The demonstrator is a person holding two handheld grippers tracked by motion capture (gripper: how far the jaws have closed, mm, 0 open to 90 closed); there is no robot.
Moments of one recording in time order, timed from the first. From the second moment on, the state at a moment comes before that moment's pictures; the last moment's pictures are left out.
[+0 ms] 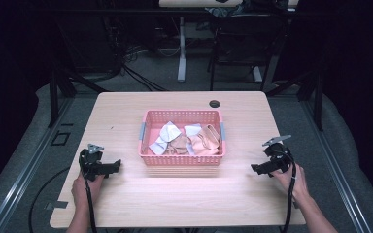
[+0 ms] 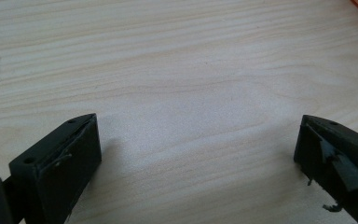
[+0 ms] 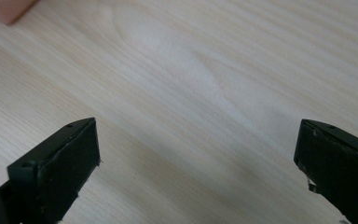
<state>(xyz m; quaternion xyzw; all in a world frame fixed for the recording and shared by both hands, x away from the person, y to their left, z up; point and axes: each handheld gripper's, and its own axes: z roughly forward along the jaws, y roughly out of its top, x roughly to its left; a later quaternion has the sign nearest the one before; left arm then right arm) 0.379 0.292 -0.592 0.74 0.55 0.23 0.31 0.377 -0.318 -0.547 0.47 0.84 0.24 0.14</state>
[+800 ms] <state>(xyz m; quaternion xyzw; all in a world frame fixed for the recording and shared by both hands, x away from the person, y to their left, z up) 0.379 0.289 -0.592 0.74 0.55 0.23 0.31 0.409 -0.280 -0.471 0.46 0.84 0.26 0.12</state>
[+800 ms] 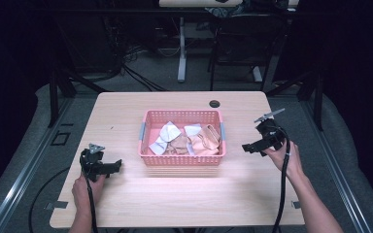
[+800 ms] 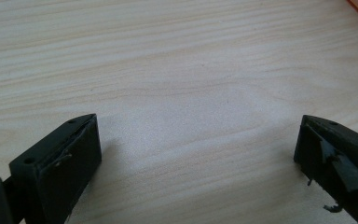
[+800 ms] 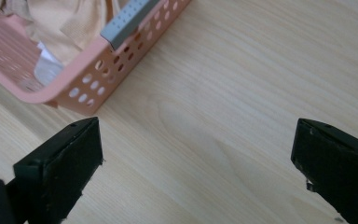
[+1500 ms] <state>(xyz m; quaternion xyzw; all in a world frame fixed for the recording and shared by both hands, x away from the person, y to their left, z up) 0.379 0.289 -0.592 0.74 0.55 0.23 0.31 0.449 -0.188 -0.426 0.39 0.88 0.24 0.11</state>
